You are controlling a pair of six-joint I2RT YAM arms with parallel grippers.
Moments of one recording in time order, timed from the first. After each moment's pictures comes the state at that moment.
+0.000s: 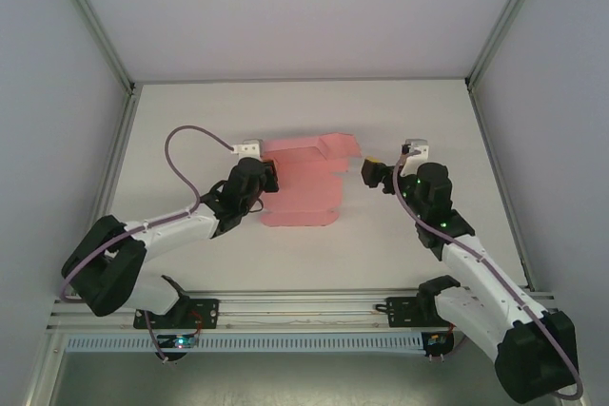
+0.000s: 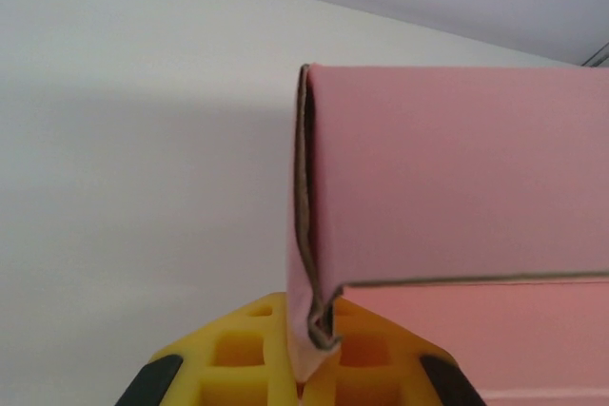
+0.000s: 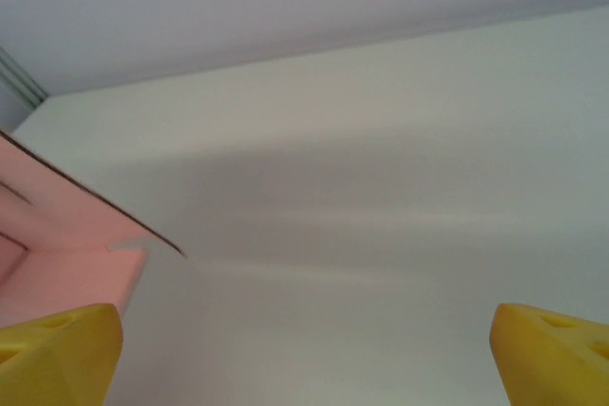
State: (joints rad) left arm -0.64 1.38 0.71 0.20 -0.27 -0.56; right arm 0.25 0.91 0.47 0.08 -0.12 0.31
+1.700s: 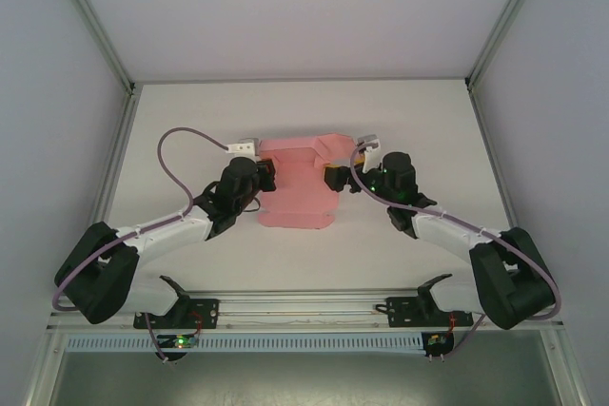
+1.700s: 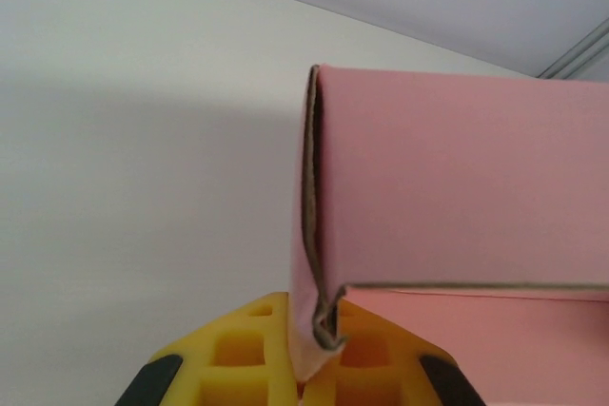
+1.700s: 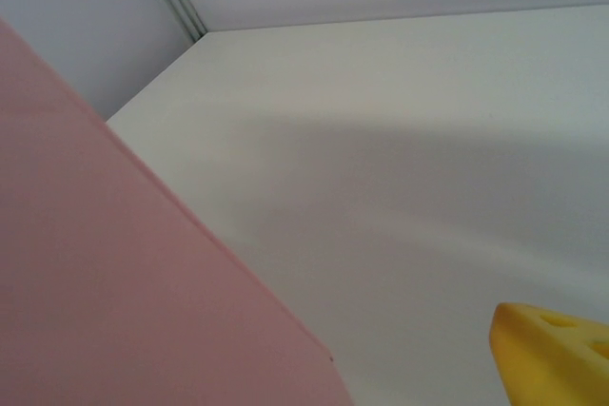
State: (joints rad) left arm -0.61 1.35 0.65 0.27 -0.18 -0.60; right arm 0.43 1.32 0.52 0.49 -0.30 0.31
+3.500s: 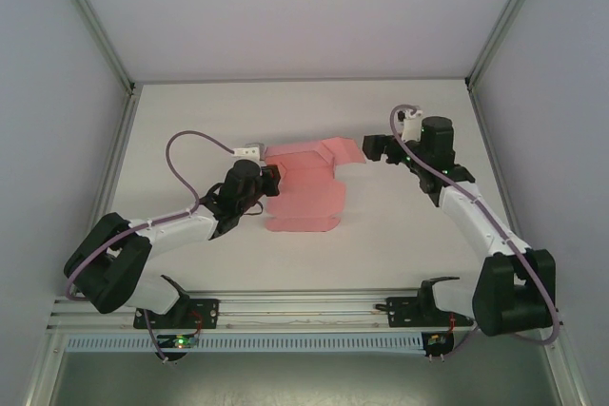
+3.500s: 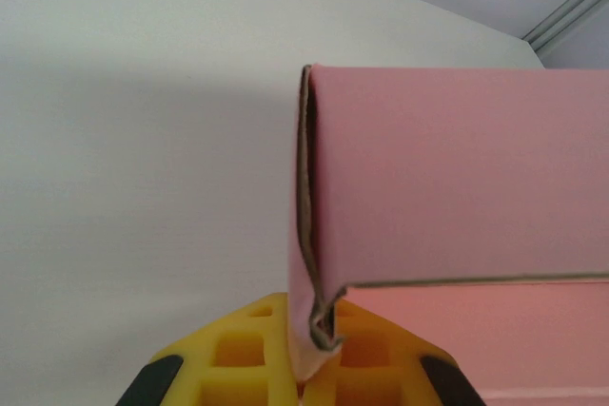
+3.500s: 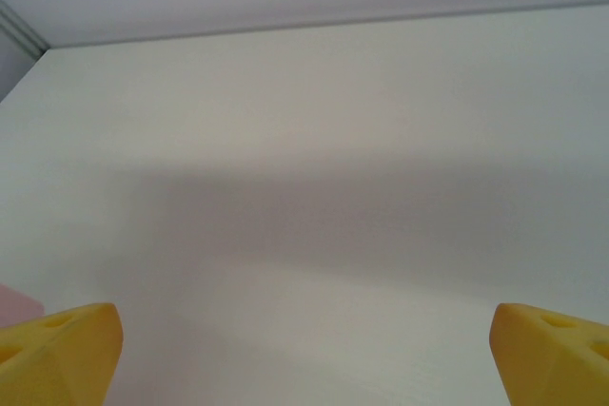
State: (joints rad) left arm -0.61 1.42 0.63 0.33 -0.09 -0.62; right arm 0.11 1.26 0.83 -0.09 -0.37 0.18
